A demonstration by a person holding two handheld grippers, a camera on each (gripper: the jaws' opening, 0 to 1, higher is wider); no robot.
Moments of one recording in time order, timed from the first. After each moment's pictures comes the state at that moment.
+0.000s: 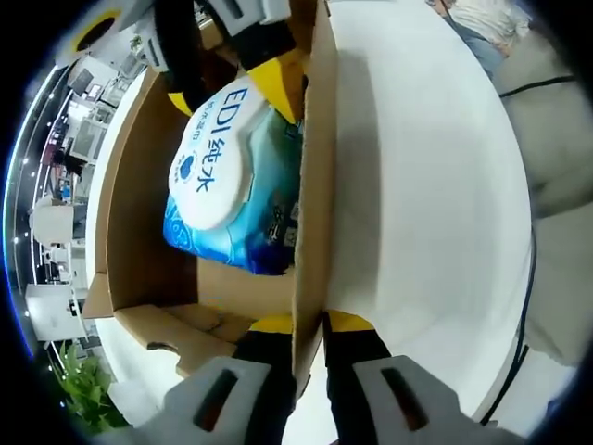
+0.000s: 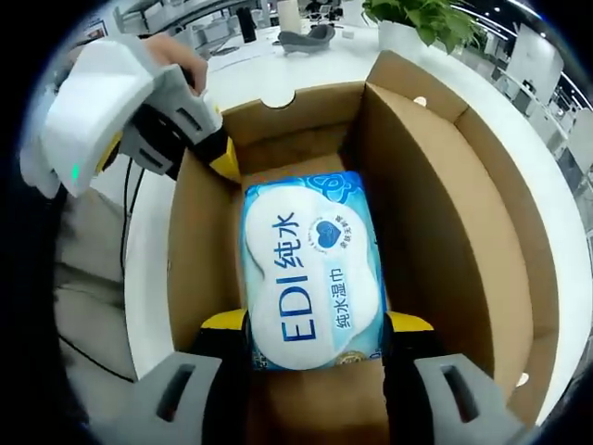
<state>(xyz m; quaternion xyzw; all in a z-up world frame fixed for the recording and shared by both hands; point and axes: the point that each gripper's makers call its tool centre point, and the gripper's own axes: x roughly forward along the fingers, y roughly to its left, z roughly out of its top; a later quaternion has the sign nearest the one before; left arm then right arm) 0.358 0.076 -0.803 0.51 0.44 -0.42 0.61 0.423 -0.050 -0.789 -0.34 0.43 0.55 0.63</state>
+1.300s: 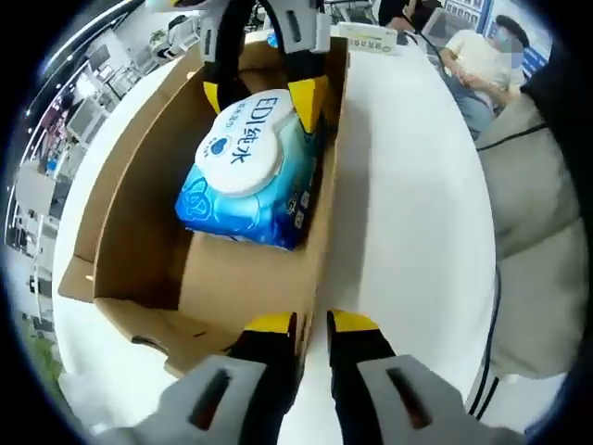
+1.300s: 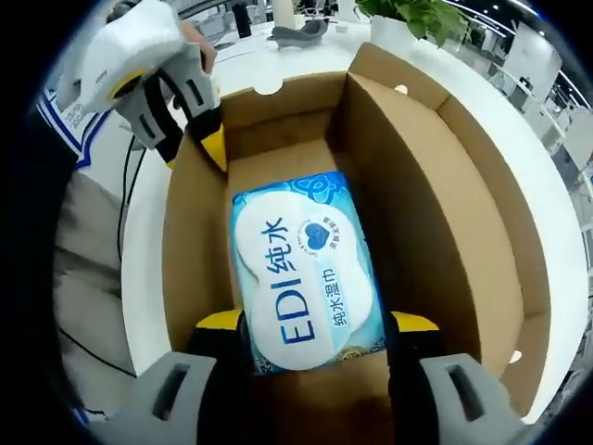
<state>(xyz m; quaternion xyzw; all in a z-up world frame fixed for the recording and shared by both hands) 0.351 0.059 -0.791 0.36 0.45 -0.49 0.65 0.430 -0.074 -0.785 -0.35 0.44 0.54 0.63</state>
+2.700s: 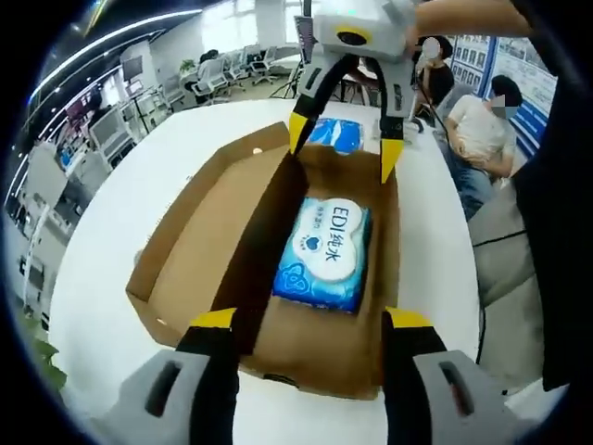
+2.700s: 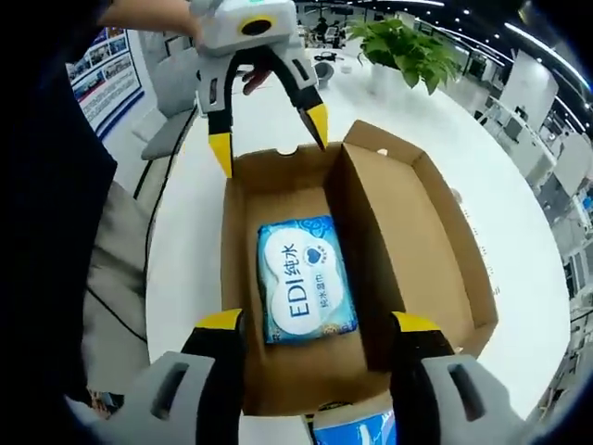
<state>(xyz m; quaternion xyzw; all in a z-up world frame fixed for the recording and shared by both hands) 0.424 0.045 -0.706 0.29 0.37 -0.52 0.71 0.430 -0.089 -0.706 -0.35 0.37 0.56 0.65</state>
